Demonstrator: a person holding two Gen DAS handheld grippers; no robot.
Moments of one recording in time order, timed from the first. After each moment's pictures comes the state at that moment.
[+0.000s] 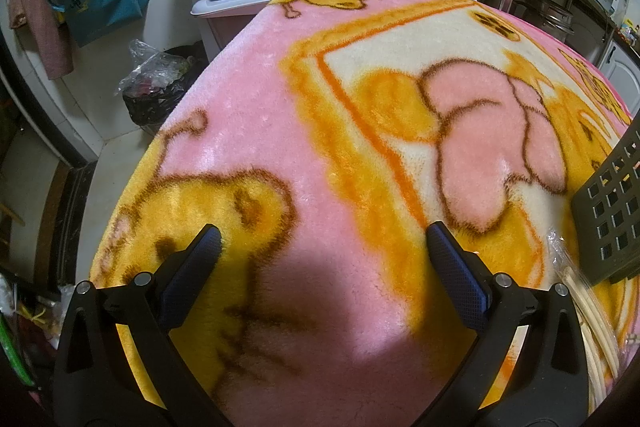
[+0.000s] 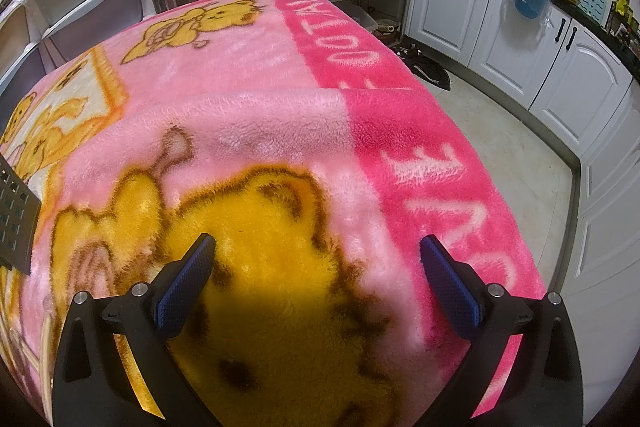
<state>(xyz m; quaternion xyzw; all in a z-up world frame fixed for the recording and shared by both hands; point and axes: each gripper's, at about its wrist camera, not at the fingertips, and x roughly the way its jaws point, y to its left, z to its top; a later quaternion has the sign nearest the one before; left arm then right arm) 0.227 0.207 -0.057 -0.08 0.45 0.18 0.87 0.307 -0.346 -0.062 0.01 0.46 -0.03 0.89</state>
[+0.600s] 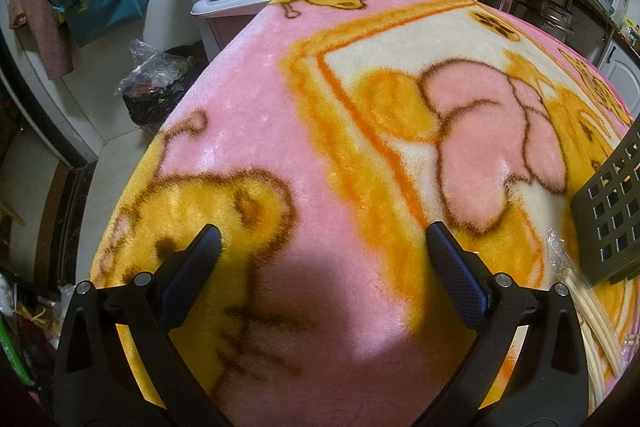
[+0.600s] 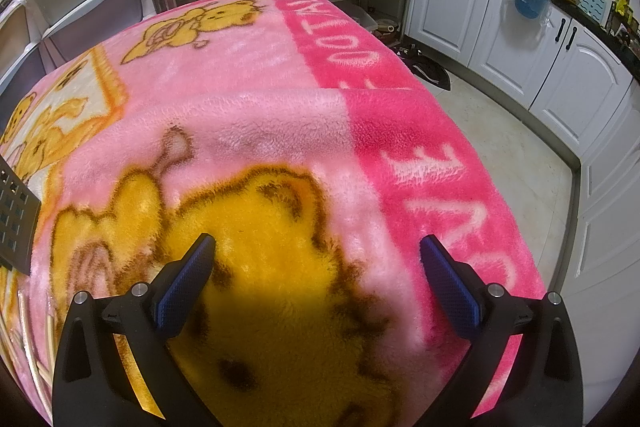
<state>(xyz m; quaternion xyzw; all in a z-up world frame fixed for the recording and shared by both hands) 0.226 0.208 -0.057 -0.08 0.45 0.18 0.87 0.307 -0.347 -0.062 0.01 0.46 -0.03 0.89</state>
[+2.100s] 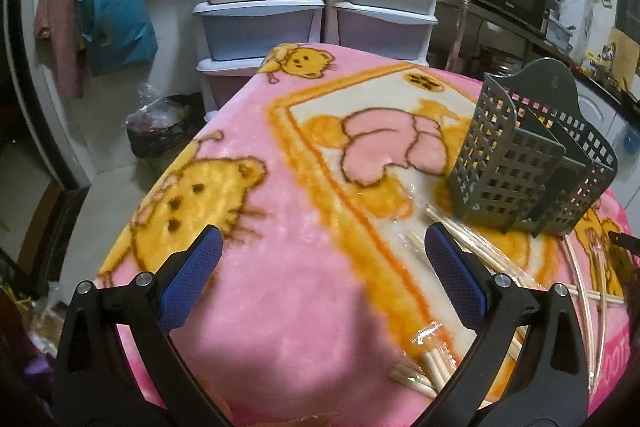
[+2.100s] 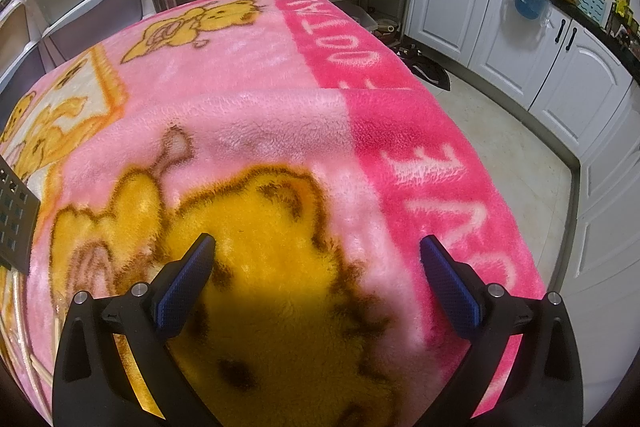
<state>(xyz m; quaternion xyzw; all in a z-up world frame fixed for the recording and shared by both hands) 0.118 0.139 0.008 -0.09 0.33 0.16 0.93 0.308 -0.347 -0.062 0.01 0.46 -0.03 0.89</state>
